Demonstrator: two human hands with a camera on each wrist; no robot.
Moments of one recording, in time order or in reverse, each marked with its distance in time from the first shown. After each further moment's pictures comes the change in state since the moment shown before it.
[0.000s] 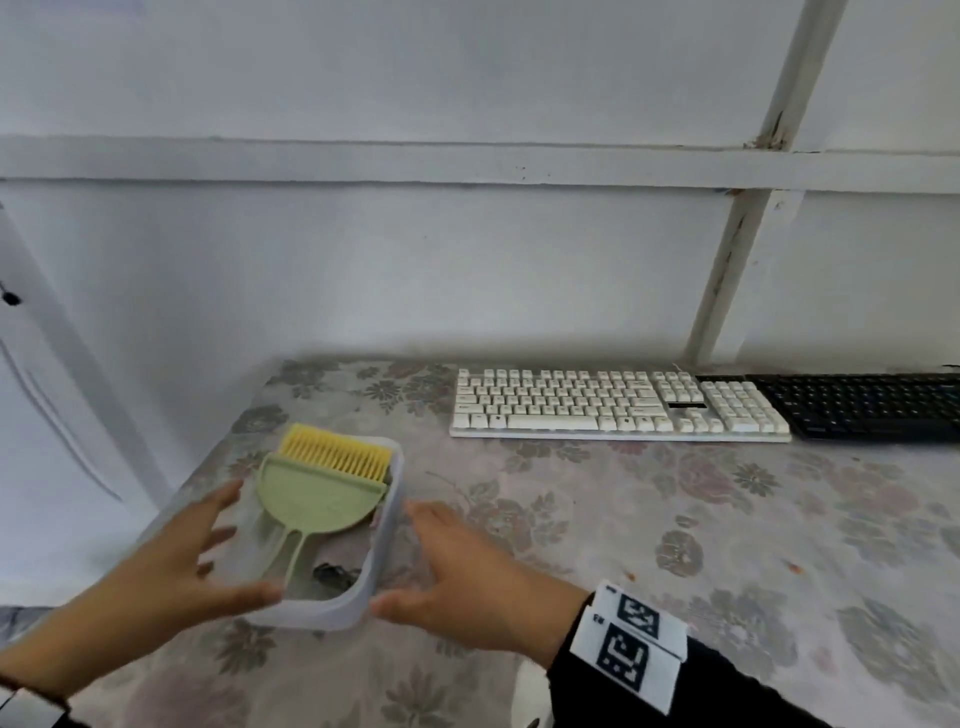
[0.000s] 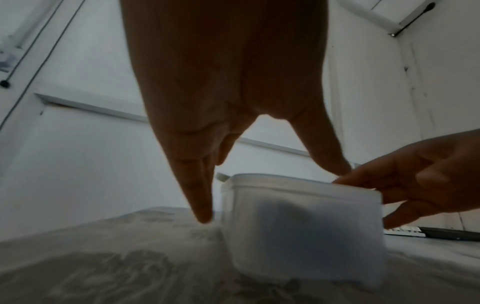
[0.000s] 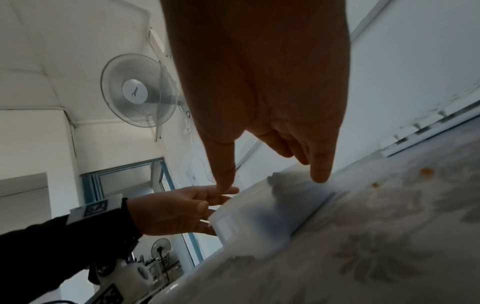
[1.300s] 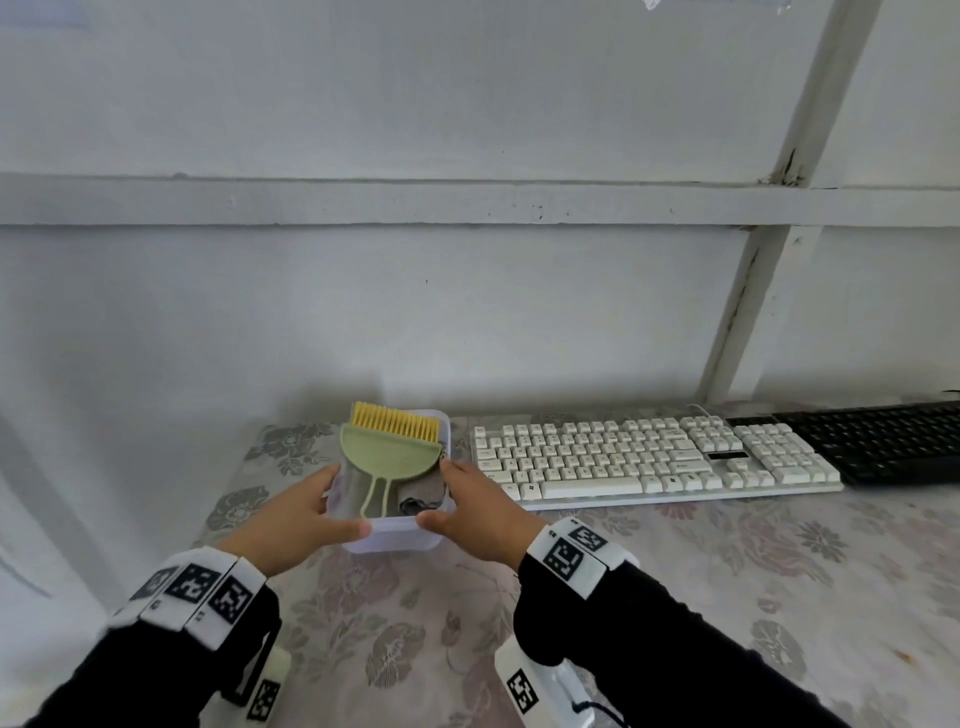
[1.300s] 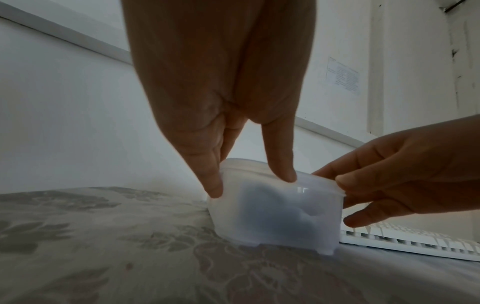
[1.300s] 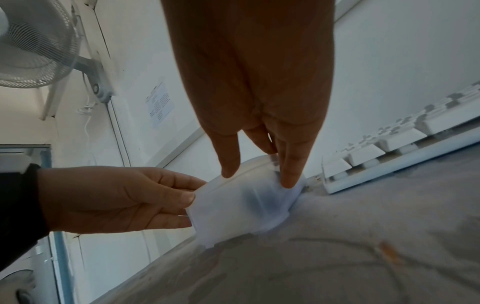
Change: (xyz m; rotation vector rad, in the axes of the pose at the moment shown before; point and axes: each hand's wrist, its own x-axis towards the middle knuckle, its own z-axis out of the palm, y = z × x) left_hand 0.189 0.011 -0.003 0.032 -0.122 0.087; right_hand 0.153 0.028 -0.058 0.016 0.337 0.144
